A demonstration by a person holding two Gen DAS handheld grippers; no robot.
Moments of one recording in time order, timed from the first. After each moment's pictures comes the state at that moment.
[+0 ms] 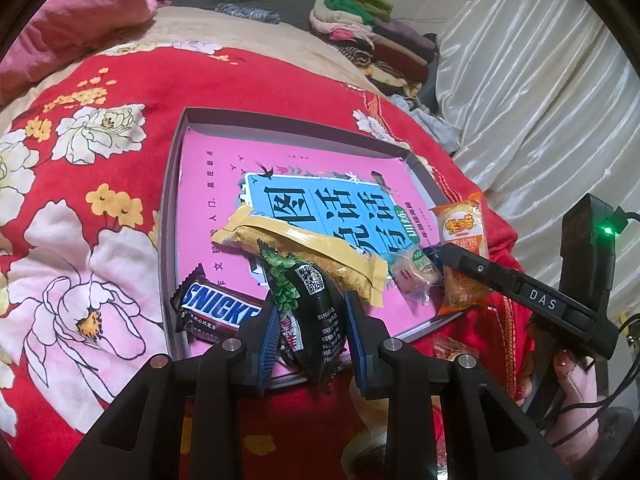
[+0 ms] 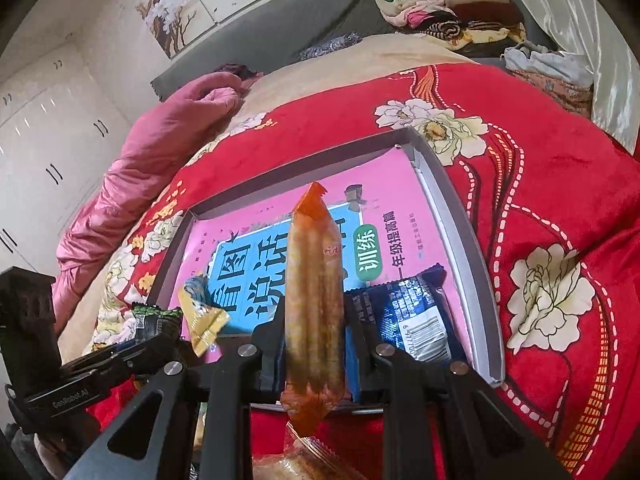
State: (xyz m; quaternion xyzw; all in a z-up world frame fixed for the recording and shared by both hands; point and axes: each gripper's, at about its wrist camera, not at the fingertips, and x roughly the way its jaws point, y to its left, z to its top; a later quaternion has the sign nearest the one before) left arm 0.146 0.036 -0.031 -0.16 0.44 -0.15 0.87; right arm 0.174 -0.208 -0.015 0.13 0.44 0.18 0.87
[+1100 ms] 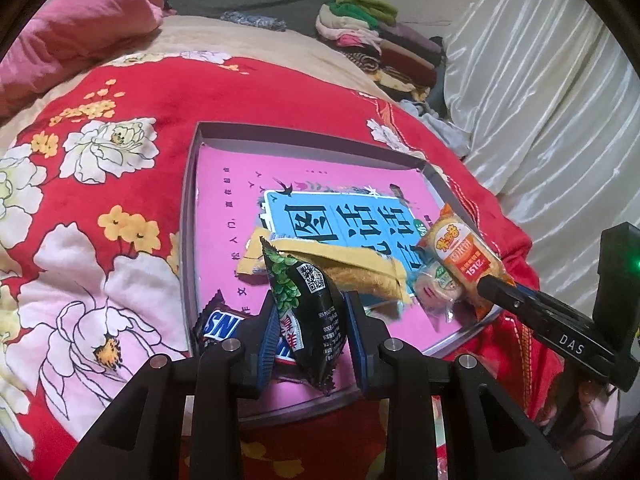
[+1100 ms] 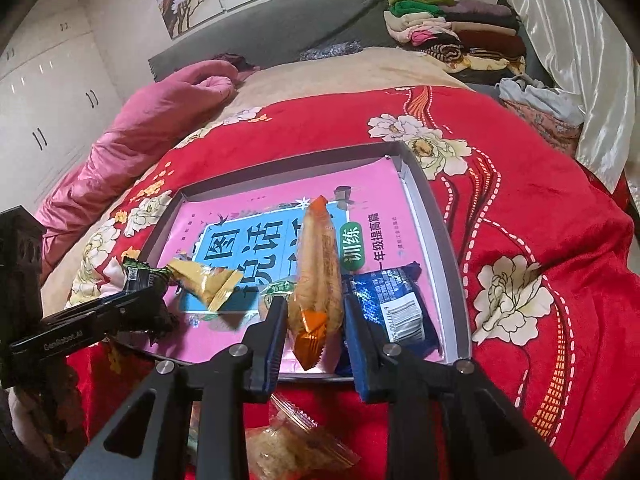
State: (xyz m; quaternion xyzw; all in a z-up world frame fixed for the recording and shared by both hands) left arm 0.158 0.044 -0.032 -0.14 0.43 -0.14 0.88; right arm 0.151 -0.202 -0.001 0.06 0.43 0.15 0.89
